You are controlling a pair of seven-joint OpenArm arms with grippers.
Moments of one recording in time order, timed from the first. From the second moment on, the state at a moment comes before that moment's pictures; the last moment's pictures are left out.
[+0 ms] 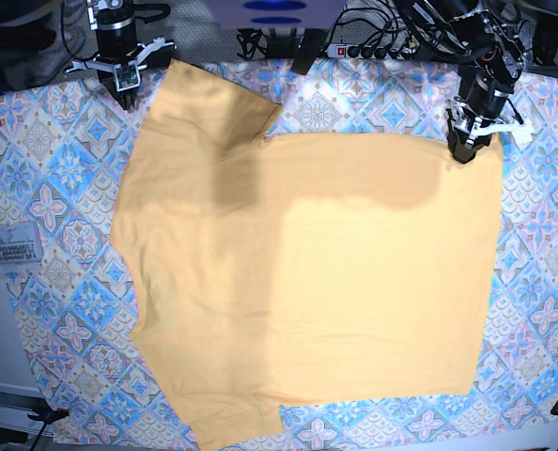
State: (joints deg) left arm 14.0 -0.6 -50.2 71.4 -50.9 -22.8 44.4; right arm -45.0 6.6 10.0 89.6 -17.2 0.4 11.8
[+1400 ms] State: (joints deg) left arm 15.1 -0.7 -49.8 71.2 -53.3 -22.4 49.4; right arm -48.1 6.4 5.4 89.4 -41.8 0.4 13.4
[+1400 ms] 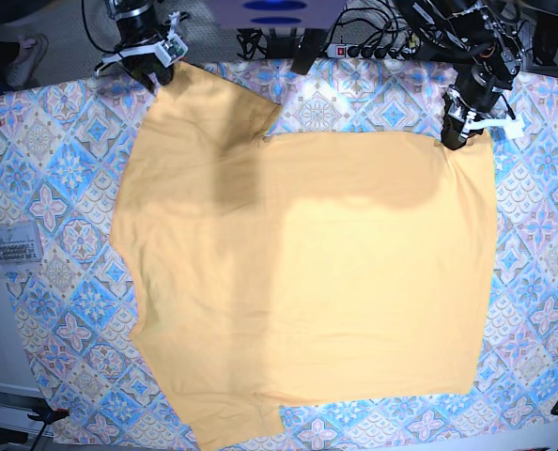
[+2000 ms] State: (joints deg) left arm 15.0 -0.7 -49.8 71.2 -53.3 -22.4 49.4; right arm -51.2 6.8 2.7 86.4 -49.8 0.2 14.4
